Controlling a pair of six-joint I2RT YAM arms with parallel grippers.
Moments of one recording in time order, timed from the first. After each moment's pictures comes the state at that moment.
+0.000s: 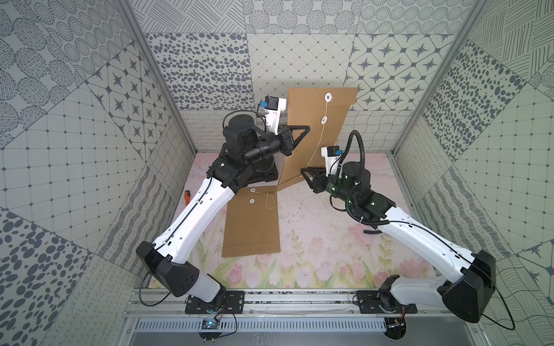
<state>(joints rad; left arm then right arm) -0.58 1.50 1.76 -0.16 0.54 -0.47 0.69 1.30 1.16 -0.03 -0.08 0.44</state>
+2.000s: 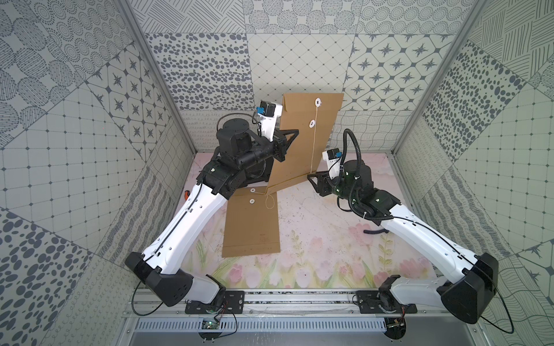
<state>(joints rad) -0.58 1.43 1.73 -0.30 0.38 -0.18 0.63 1.29 1.18 -0.23 -0.08 0.30</state>
